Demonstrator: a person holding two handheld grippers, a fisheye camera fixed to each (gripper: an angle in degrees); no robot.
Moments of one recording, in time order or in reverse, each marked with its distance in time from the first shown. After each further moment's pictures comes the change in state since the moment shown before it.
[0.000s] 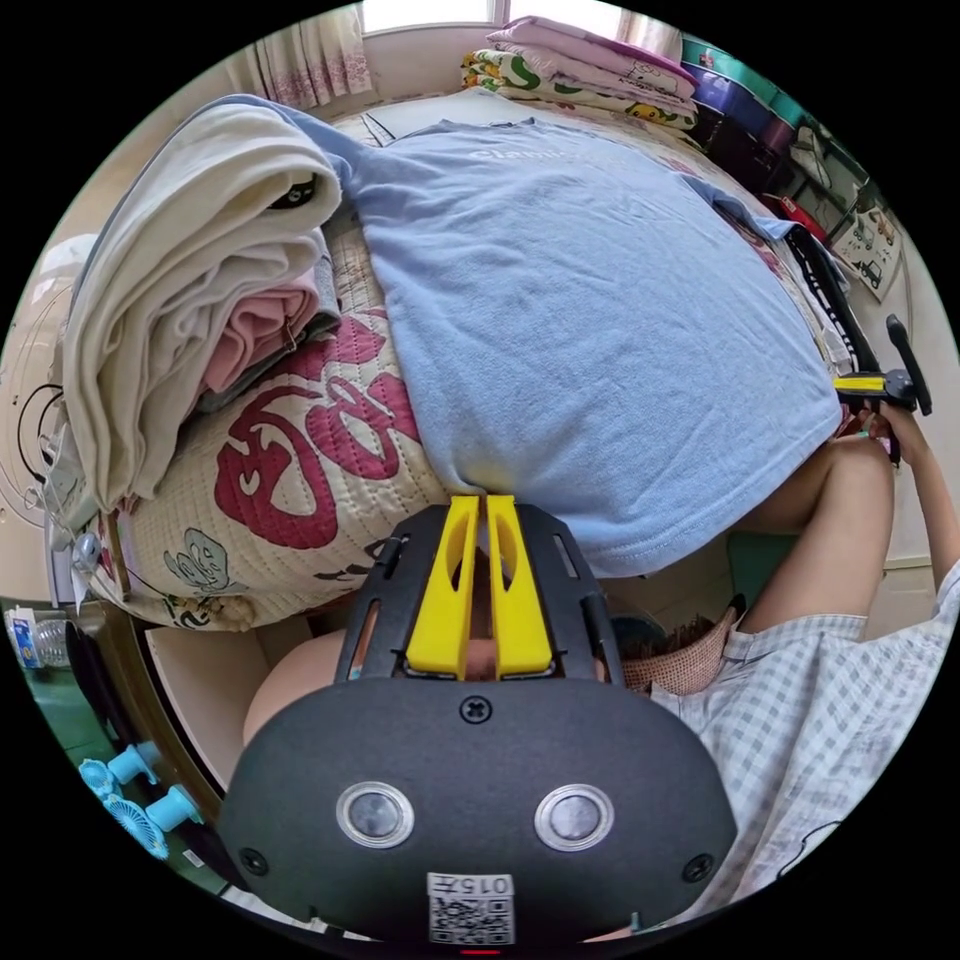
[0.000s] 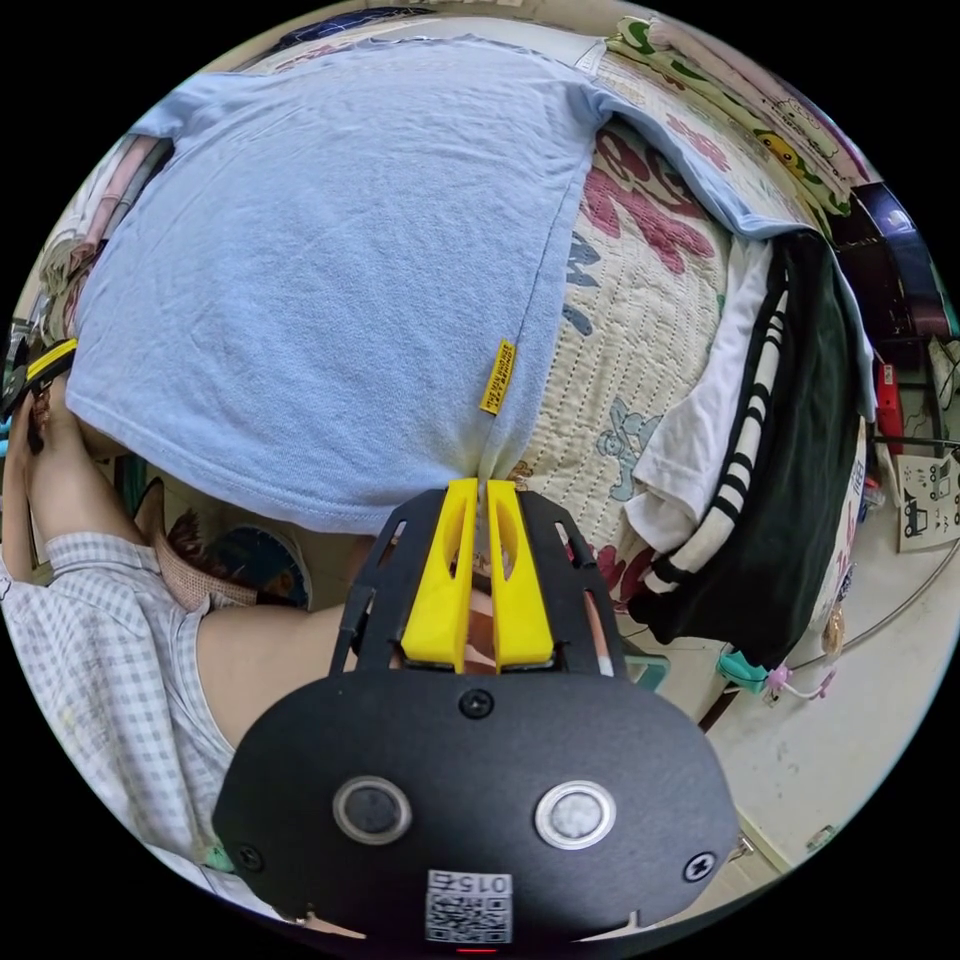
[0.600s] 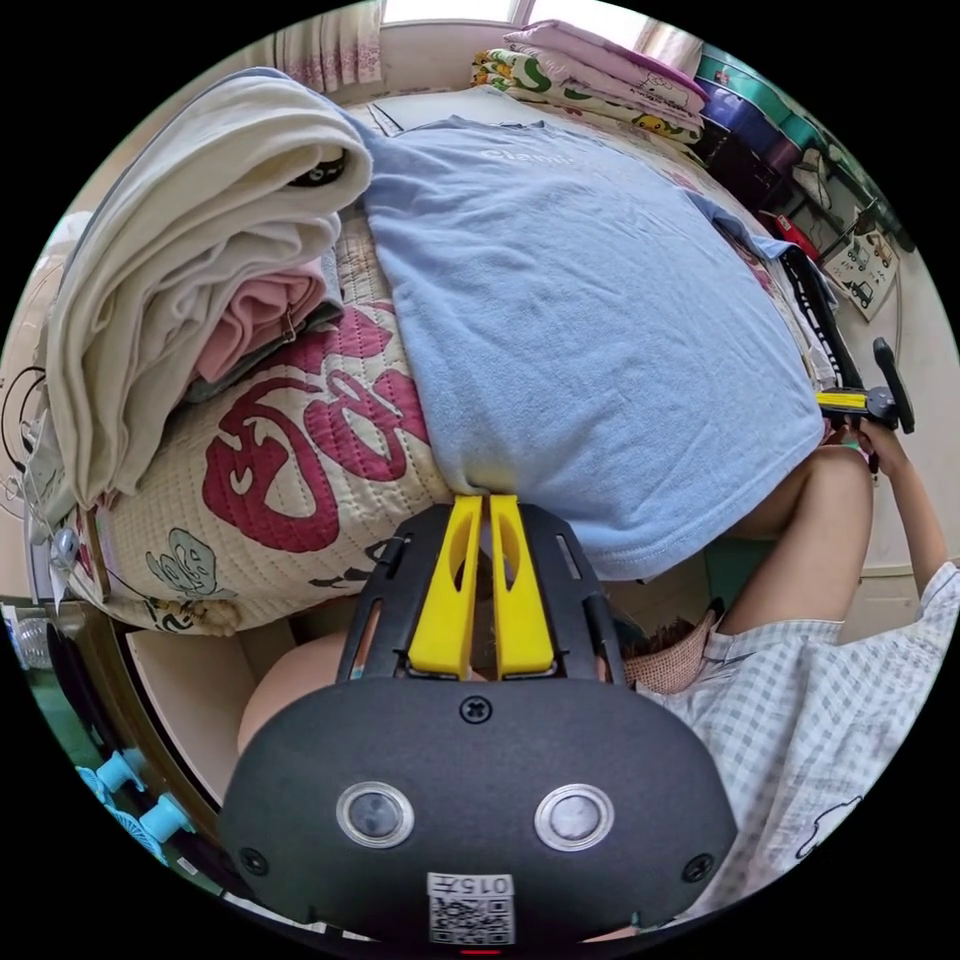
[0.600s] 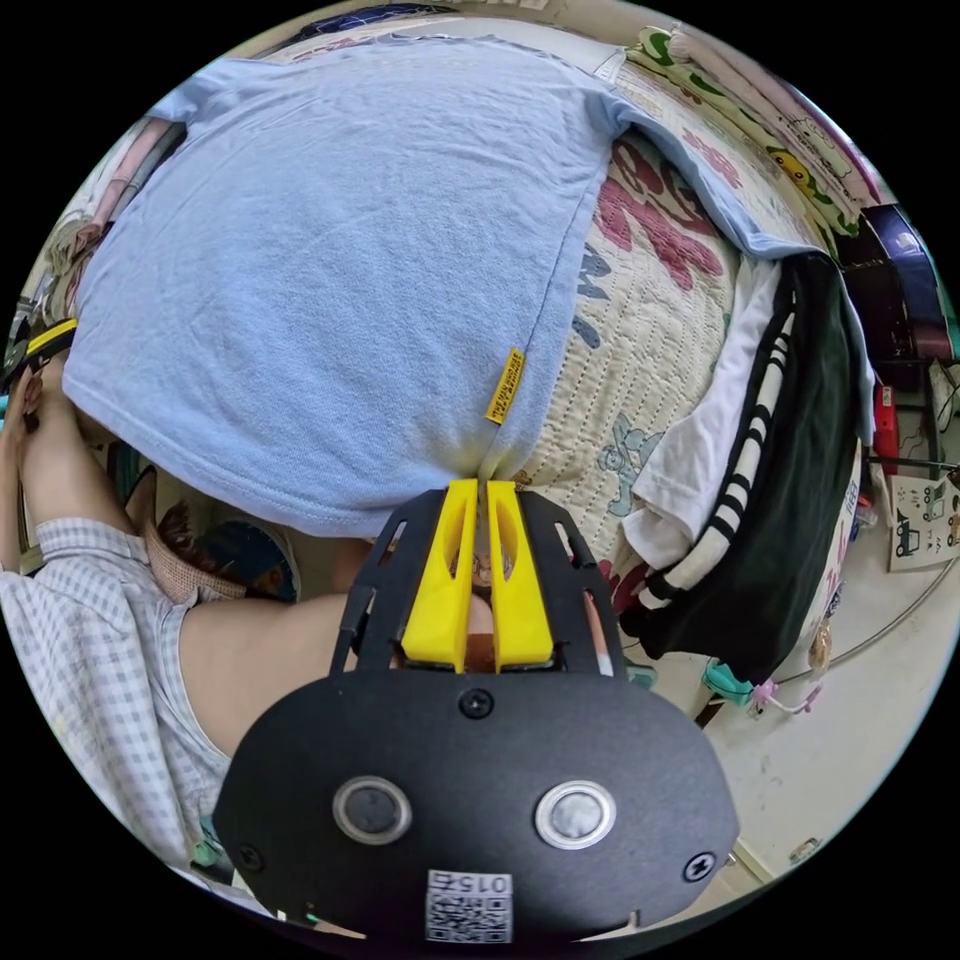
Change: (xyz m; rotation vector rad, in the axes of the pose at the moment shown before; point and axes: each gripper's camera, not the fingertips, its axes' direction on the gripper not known) left arm -0.015 -0.006 0.008 -0.003 0.069 -0.024; right arm -0.026 0.018 -0.004 0.016 0.029 -0.050
